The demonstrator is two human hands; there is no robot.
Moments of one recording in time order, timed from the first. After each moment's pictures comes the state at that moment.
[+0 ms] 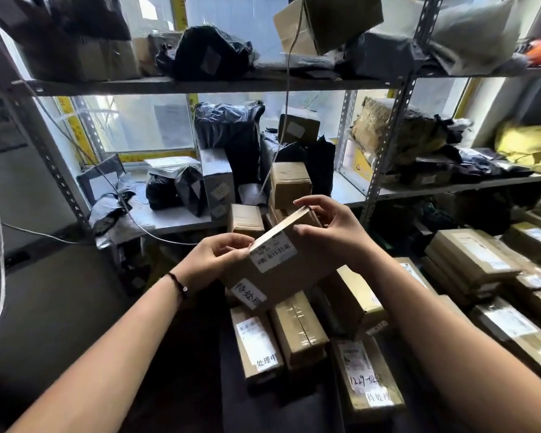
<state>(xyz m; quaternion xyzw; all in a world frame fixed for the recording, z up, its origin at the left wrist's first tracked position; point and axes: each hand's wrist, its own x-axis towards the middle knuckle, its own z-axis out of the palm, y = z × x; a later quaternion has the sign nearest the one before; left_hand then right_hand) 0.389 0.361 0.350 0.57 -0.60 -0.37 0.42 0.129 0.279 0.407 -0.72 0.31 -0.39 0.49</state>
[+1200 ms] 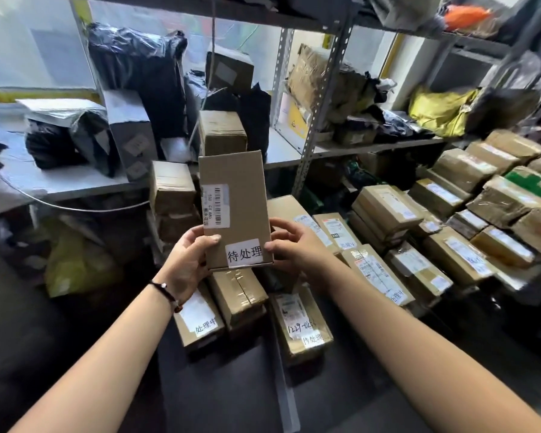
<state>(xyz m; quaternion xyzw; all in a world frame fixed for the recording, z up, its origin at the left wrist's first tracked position) 0.300 0.336 0.266 0.44 -0.29 -0.63 0.57 0.078 0.308 0.321 -0.54 0.46 -0.33 0.62</state>
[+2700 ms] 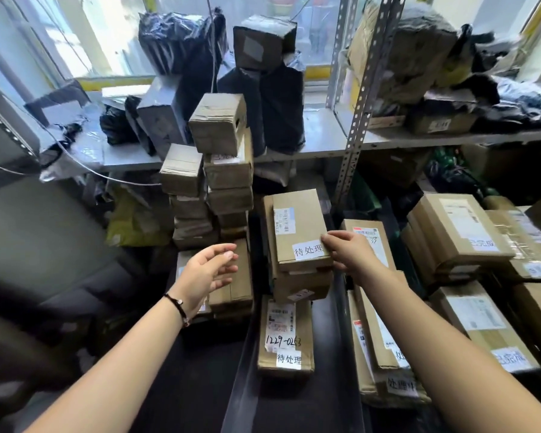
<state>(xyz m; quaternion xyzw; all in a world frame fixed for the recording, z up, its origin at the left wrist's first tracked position) 0.146 0.317 0.249 0.65 -0.23 -0.46 0.56 -0.083 0.138 0.240 -0.51 0.55 -0.25 0.61</state>
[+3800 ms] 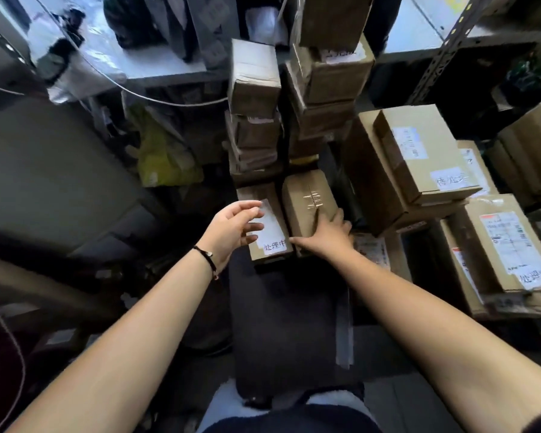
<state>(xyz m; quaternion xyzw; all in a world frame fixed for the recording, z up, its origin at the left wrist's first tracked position) 0.328 0.384 0.186 0.64 -0.22 -0.54 0.49 0.148 0.275 0.107 -0.70 0.64 0.12 0.29</state>
